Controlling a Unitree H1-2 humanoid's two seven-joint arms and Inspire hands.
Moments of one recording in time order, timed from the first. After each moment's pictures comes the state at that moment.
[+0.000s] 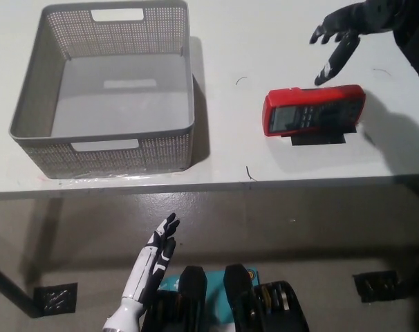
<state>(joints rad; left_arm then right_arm) -0.10 0.04 -0.13 0.34 0.21 -0.41 0.04 -1.42 -0.41 0.72 0.89 -0.55 0.22 0.92</state>
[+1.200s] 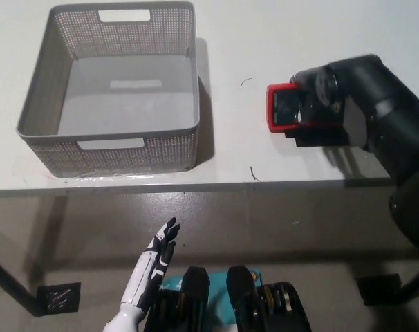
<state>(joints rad) -0.08 0.04 -0.13 0.34 0.17 -0.43 0.01 -1.33 -0.17 0.76 1.40 -0.67 0.06 0.40</state>
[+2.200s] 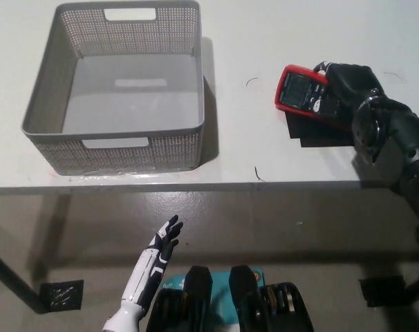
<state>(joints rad) -0.10 0.04 -0.13 0.34 0.14 -0.43 -0.03 -1.18 -0.24 0.54 1.40 -0.60 -0.07 -0.13</state>
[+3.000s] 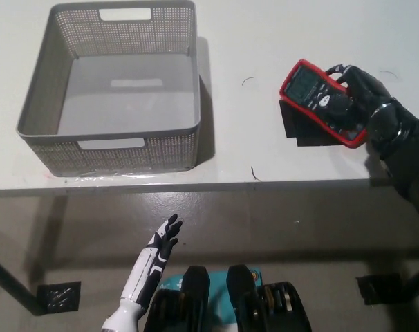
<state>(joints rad) -0.10 0.05 -0.13 0.35 0.13 -0.43 -0.03 -1.16 -0.25 0.21 1.42 -0.41 -0.13 -0.06</state>
